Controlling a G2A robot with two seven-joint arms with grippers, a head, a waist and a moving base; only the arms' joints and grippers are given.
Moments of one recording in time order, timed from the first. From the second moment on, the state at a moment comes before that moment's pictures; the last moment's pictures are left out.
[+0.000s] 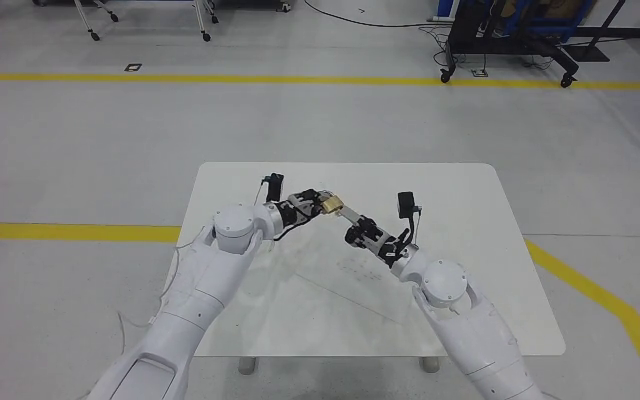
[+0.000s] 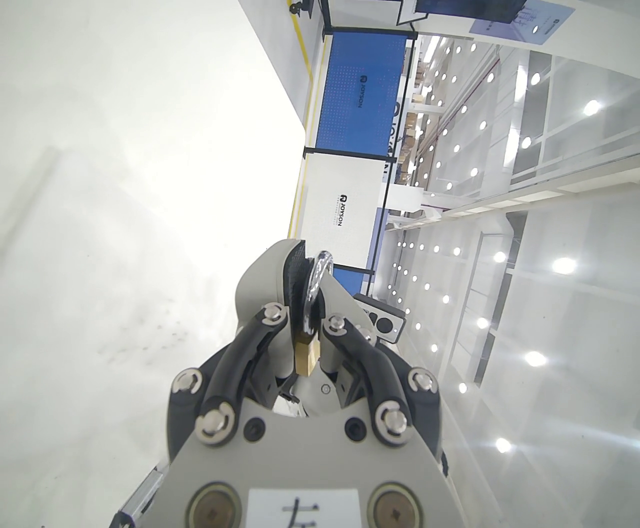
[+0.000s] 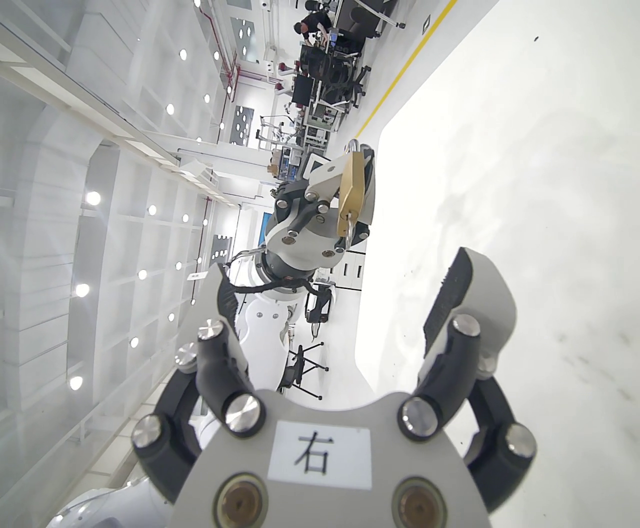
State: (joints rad) left arm 0.88 -1.39 -1.03 -1.03 -0.35 0.17 -0.67; right arm -1.38 -1.27 1.21 -1.58 0.08 -0.02 0.45
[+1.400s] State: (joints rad) left arm 0.78 -1.43 -1.02 -0.80 -0.67 0.42 -0.87; right arm -1.32 -1.29 1.16 -1.43 0.24 -0.32 0.44
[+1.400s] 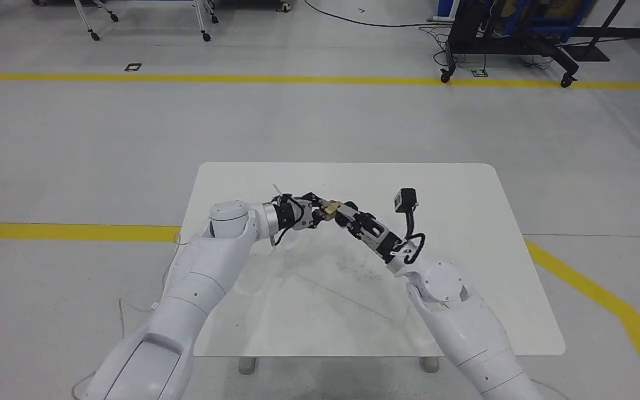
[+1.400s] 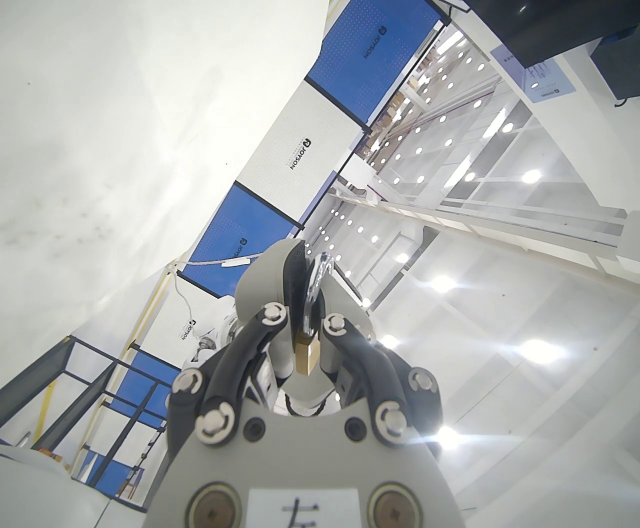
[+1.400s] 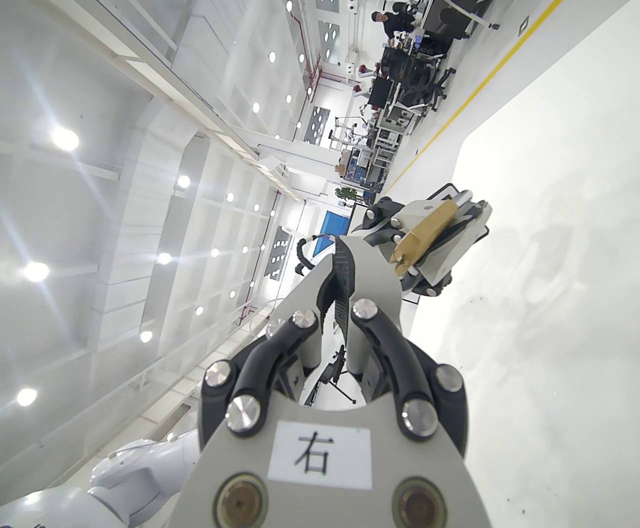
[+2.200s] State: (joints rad) left arm 0.84 -1.41 -1.04 -0.93 -0.52 0.18 -0.68; right arm -1.33 -1.30 1.14 -1.45 0.20 -0.33 0.34
